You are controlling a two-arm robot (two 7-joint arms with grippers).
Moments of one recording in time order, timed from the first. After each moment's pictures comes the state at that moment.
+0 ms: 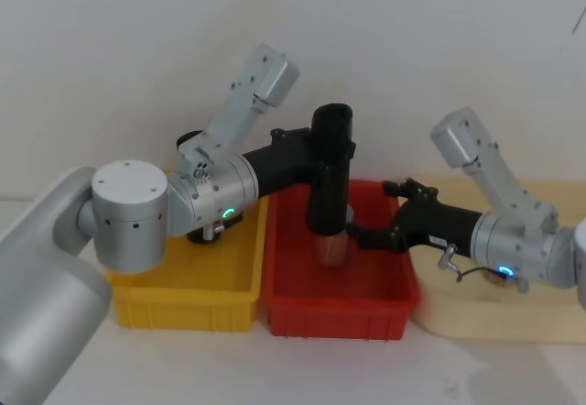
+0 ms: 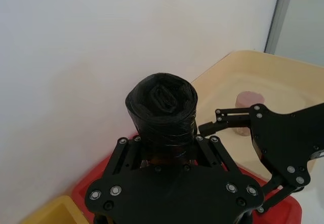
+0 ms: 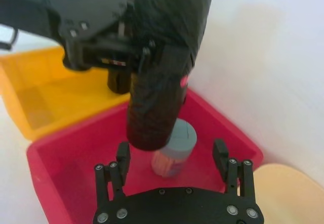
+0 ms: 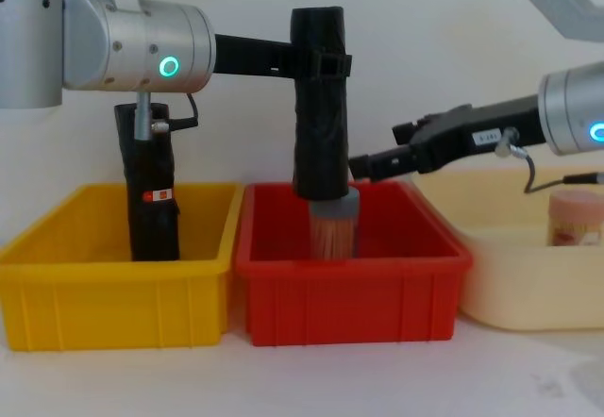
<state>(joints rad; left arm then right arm) -0.71 0.25 0.51 -1.34 -0.39 0.29 -0.42 0.68 0.31 -0.46 -1.24 0.14 0.26 0.71</state>
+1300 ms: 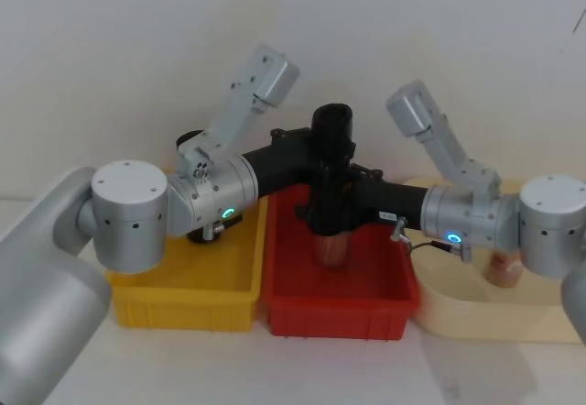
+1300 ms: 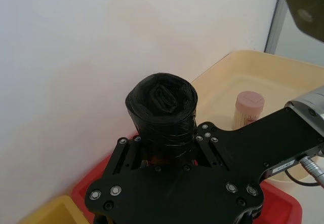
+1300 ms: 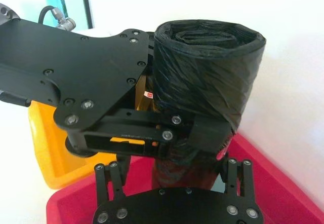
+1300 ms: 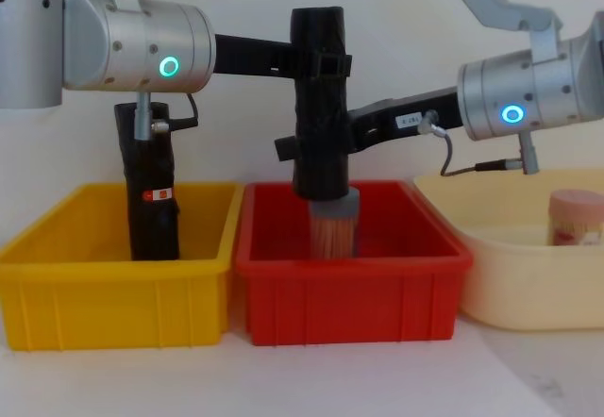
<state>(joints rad) -0.71 0.25 0.51 -1.34 -0.39 0.29 -0.42 0.88 0.17 -0.52 -0.91 0.22 0.17 0.84</state>
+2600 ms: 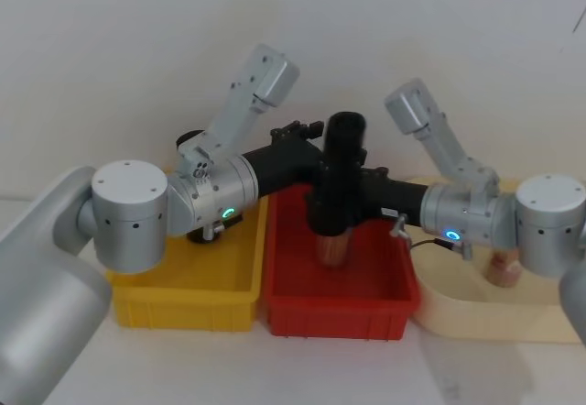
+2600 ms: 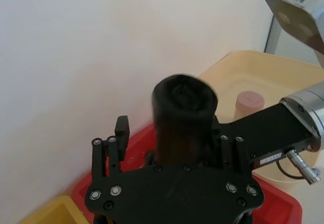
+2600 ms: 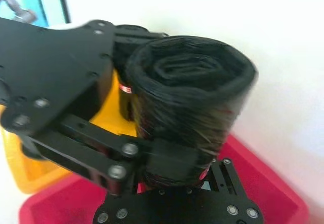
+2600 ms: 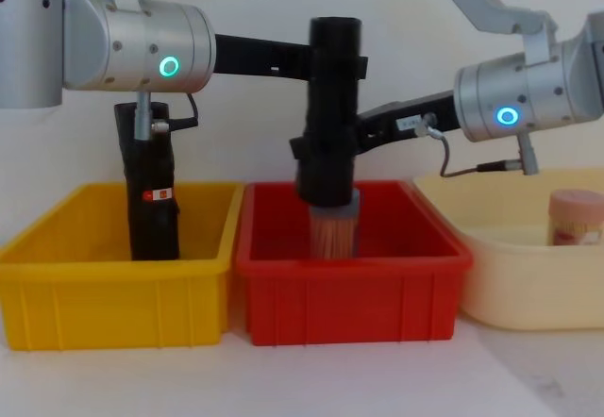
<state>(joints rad) -0.71 0.25 0.51 -1.34 -0.39 0.29 -0.42 0.89 0.17 -0.53 -0.91 0.22 0.20 0.75</state>
